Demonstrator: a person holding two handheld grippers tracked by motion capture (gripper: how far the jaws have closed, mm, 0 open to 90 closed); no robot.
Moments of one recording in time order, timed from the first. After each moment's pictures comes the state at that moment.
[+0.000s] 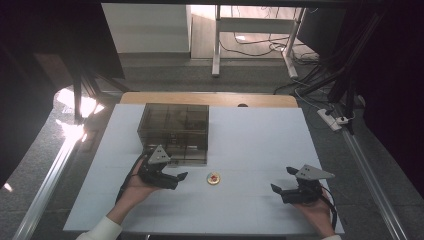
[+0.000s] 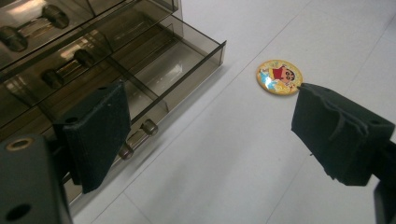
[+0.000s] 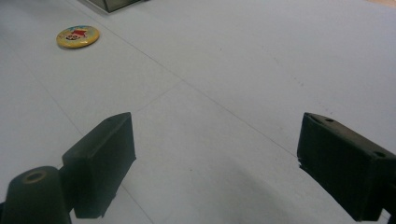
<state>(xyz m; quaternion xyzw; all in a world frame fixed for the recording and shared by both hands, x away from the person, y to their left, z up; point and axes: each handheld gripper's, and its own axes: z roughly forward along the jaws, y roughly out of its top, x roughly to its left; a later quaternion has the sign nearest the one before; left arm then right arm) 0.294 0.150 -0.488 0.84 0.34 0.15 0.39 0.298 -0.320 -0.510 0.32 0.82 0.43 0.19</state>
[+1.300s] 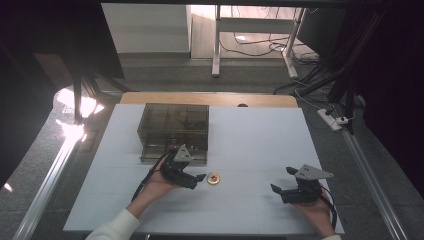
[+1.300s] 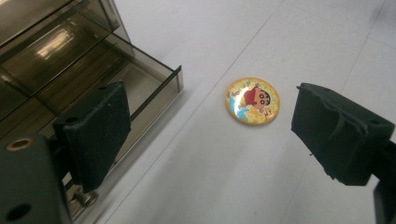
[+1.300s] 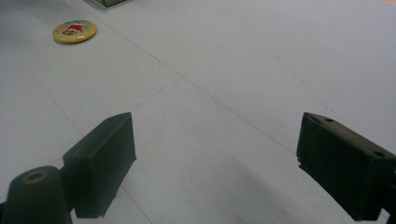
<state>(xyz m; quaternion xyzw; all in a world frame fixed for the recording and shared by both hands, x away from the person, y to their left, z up) 0.314 0.095 -0.494 0.87 0.30 0.12 0.37 0.299 -0.320 -0.511 0.32 0.83 0.42 0.20</state>
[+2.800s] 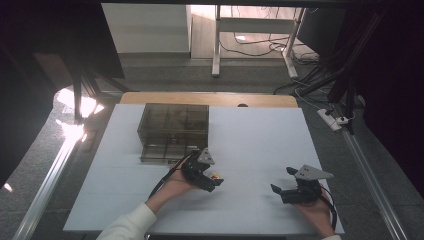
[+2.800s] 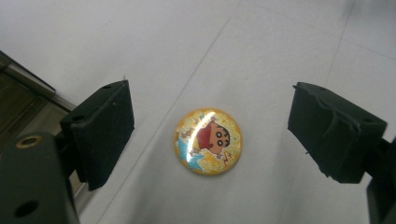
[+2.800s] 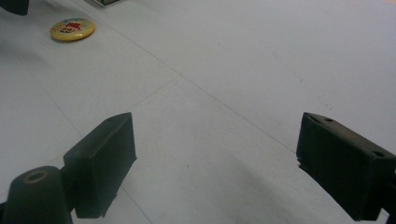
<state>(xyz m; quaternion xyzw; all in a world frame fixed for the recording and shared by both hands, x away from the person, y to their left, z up) 0.326 0.042 -0.505 0.90 0.25 0.08 0.35 0.299 -0.320 -0.512 0.32 0.83 0.42 0.20</state>
